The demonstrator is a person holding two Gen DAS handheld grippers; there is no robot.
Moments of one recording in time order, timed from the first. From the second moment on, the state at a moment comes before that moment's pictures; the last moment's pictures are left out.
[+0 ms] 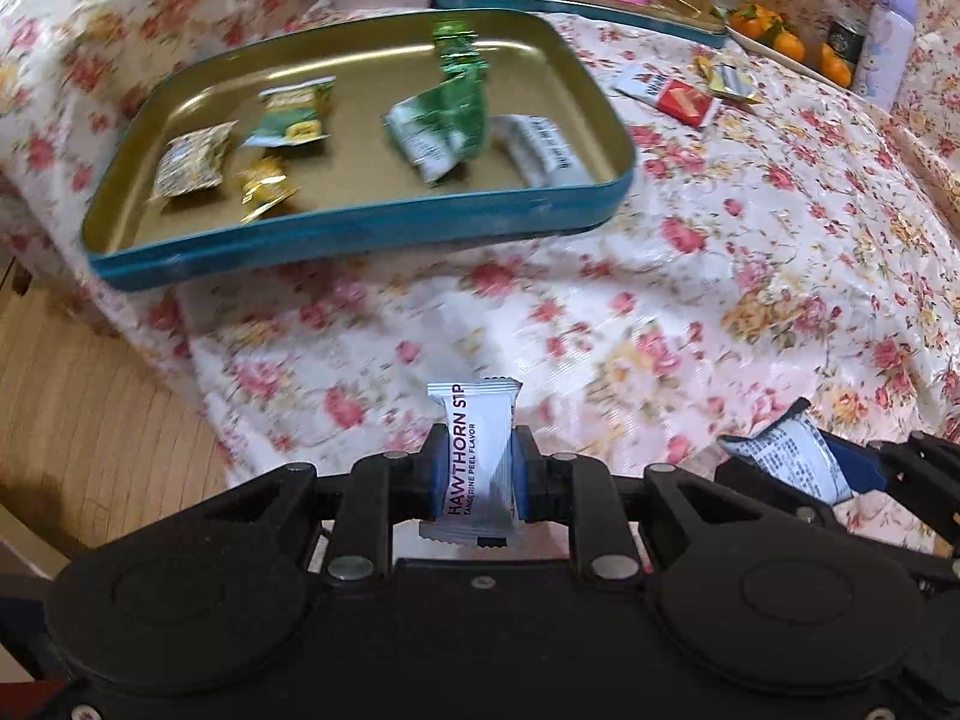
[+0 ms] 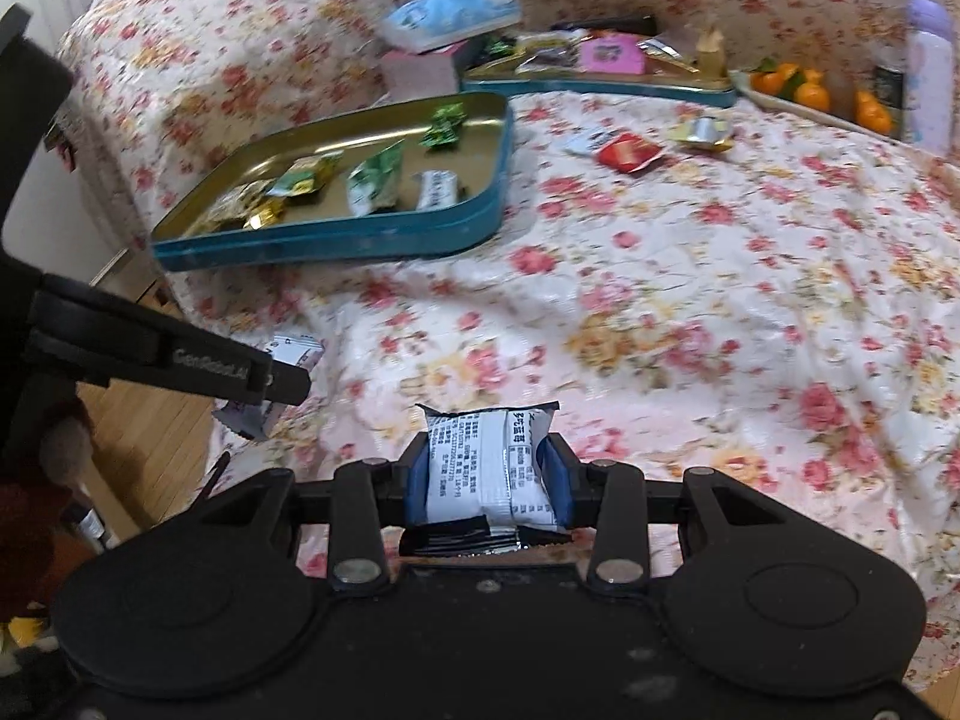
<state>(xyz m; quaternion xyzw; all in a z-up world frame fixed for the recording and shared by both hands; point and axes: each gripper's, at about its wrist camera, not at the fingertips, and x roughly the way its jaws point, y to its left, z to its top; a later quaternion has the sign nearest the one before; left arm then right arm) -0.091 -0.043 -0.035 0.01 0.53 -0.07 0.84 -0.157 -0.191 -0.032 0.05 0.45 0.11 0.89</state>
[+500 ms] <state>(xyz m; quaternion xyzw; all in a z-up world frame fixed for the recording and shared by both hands) -0.085 -0.003 -0.011 -0.02 0.50 -0.06 0.86 -0.142 -0.164 -0.032 0.03 0.46 0.15 0.87</state>
